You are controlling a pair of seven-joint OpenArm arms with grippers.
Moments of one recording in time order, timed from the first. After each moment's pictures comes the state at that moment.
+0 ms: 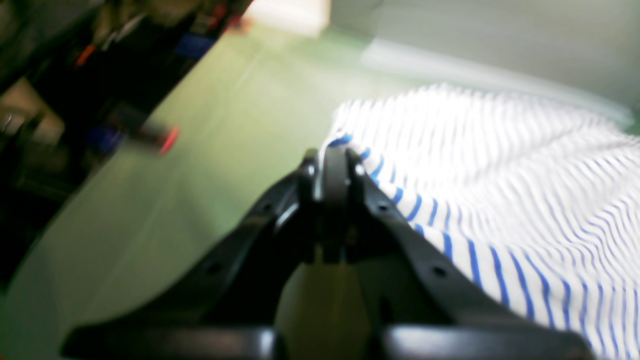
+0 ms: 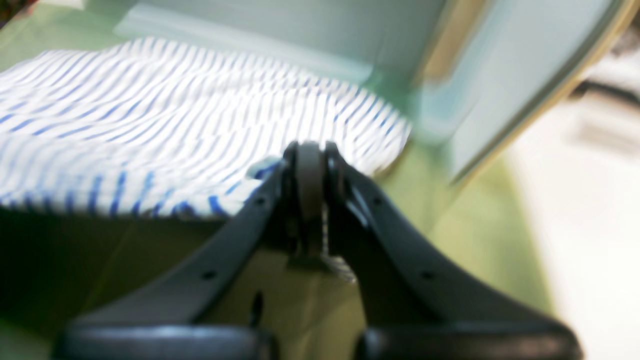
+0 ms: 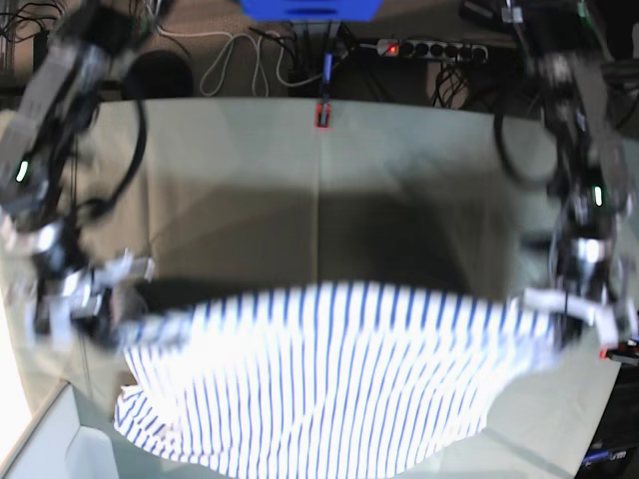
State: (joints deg) left arm 6.2 -10.3 -16.6 104.0 -16.6 0.1 25.2; right arm -6.0 0.9 26.4 114.1 9.7 34.2 -34.3
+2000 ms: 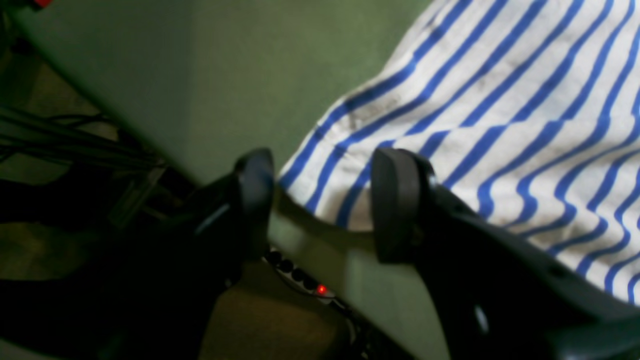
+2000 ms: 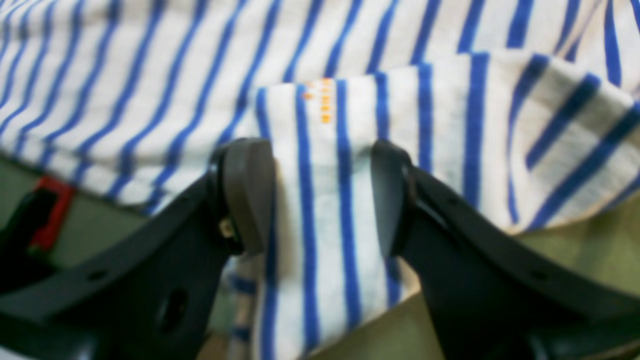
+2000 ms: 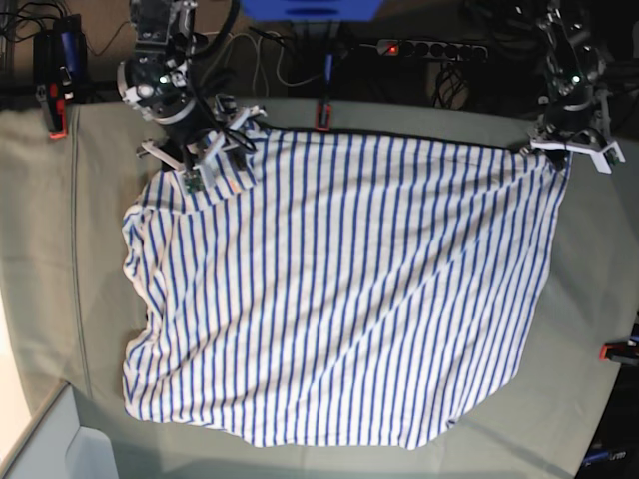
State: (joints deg) left arm 20.6 -3.2 -30.9 84.7 -16.7 0.1 19.6; right arm -21.0 -9.0 15.7 89.1 -15.1 29.2 -20.7
